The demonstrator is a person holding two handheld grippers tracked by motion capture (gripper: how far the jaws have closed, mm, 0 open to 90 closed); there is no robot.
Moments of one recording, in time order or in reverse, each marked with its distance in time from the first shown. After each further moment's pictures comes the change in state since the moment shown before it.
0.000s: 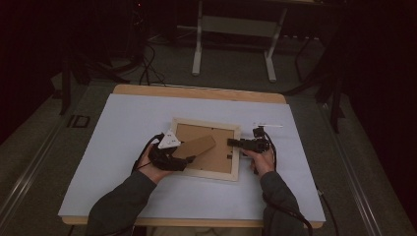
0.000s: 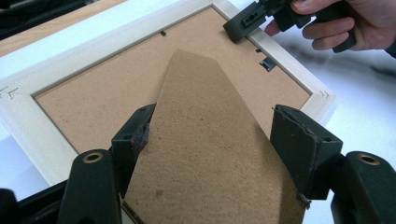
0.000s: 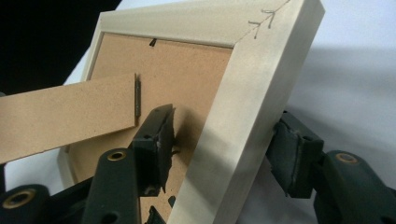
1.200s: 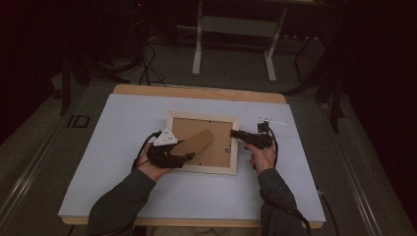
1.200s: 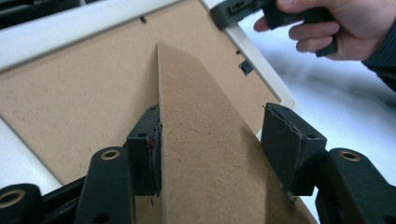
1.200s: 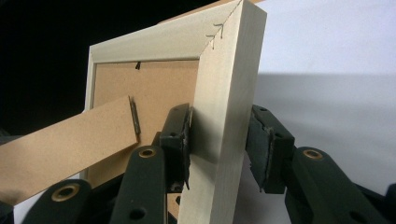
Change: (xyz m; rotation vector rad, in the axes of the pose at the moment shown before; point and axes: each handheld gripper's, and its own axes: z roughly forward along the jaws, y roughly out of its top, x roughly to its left) left arm 0.007 0.000 -0.003 -0.028 -0.053 -0.032; right arm 0.013 0.012 -0.014 -0.145 0.001 0.010
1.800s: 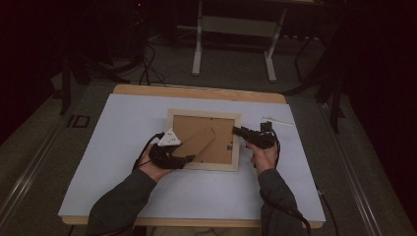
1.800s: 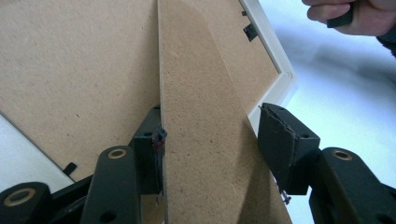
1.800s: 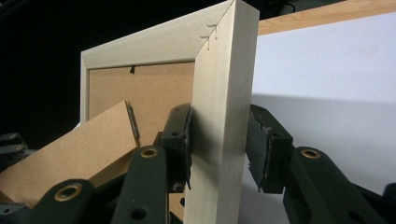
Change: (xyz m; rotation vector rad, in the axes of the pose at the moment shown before) left arm 0.001 -0.002 0.008 0.049 -0.010 -0.004; right arm 0.009 0.003 -0.011 -0.085 -0.008 -0.081
